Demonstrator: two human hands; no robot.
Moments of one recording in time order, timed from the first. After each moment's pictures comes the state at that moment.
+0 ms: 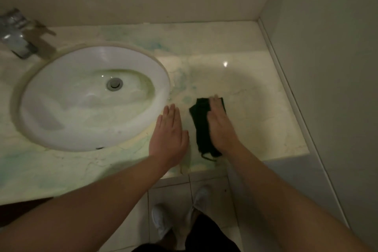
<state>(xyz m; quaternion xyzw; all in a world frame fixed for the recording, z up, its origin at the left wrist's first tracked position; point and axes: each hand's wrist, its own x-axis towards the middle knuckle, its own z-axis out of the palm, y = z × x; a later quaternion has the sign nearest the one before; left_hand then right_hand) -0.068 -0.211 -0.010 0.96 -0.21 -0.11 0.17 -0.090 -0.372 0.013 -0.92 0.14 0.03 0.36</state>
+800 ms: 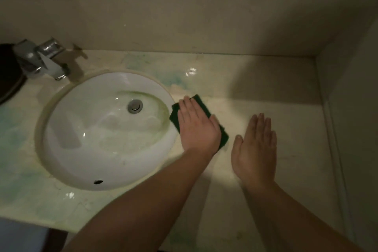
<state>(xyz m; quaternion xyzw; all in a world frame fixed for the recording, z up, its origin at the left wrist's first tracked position) 0.089 -0.346 -0.014 0.99 0.07 -0.04 0.13 0.029 -0.466 -0.019 -0.99 0.14 0.03 0.08</state>
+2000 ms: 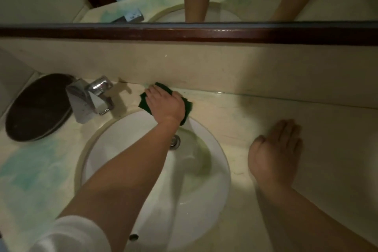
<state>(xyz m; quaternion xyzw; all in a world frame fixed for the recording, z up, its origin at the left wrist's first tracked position) 0.312 -0.132 -0.015 0.96 0.27 -0.01 0.09 0.184 -0.373 -0.024 -0.98 0.19 -0.03 0.10</state>
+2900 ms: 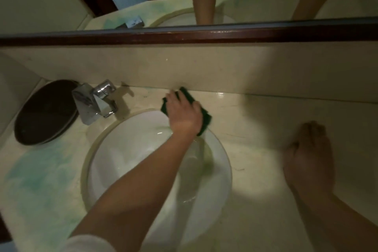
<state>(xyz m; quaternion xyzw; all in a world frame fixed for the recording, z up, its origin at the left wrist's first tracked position) 0.283 -0.176 -0.018 0.98 0.16 -0.01 0.07 0.163 -0.445 -0.024 -0.98 0.12 -0.08 0.12</state>
